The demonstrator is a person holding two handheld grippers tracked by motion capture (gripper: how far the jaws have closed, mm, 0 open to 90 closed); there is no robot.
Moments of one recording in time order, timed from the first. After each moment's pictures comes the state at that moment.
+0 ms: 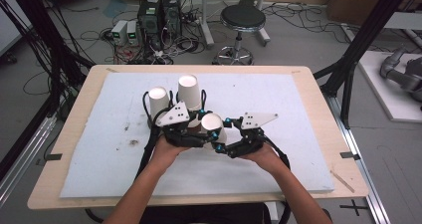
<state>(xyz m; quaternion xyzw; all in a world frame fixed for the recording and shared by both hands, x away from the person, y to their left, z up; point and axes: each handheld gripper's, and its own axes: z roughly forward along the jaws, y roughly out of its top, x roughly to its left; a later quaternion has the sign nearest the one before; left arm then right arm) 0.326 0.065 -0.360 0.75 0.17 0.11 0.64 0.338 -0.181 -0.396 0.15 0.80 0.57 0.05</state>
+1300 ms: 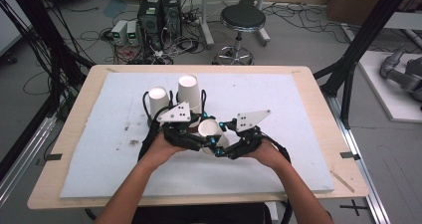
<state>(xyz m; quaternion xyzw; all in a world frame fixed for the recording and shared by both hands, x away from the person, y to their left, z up) 0.332 0.069 -0.355 0.78 0.12 0.05 0.61 0.344 -0.174 -0.389 0.07 0.84 0.53 0.03</state>
